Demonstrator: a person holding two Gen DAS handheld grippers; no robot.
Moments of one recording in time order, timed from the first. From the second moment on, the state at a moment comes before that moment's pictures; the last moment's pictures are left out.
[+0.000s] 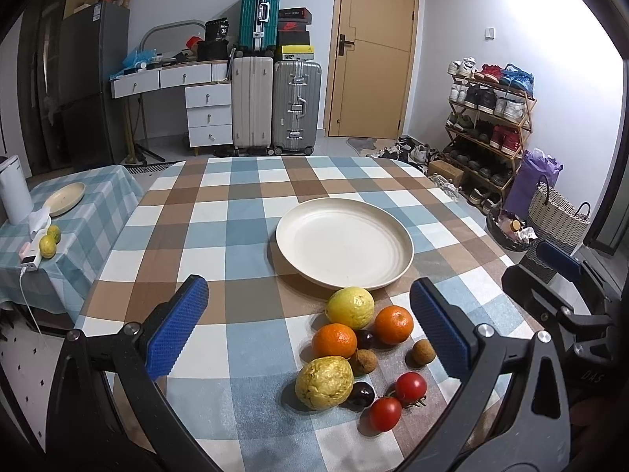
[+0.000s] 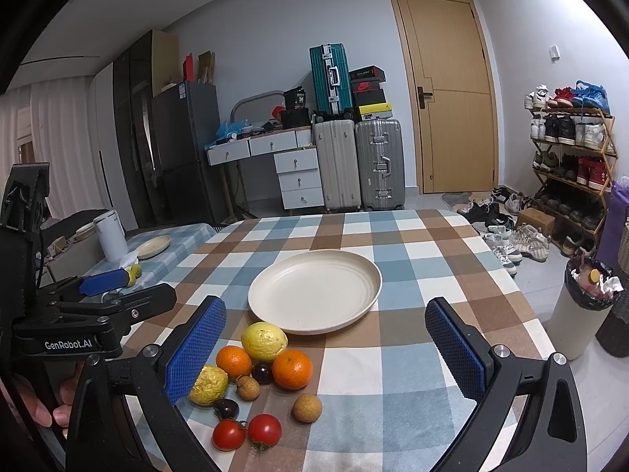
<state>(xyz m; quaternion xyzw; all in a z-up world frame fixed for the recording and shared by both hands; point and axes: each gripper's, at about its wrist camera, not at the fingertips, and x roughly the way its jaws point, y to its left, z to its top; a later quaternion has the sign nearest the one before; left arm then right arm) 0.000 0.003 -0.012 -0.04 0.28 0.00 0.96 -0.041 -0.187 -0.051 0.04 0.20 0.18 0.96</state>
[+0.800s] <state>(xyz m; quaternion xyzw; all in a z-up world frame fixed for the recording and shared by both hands) 0.013 0.005 -0.034 -0.05 0.31 -0.02 0.95 -0.039 -0.184 -0.056 0.03 0.21 0.19 0.96</state>
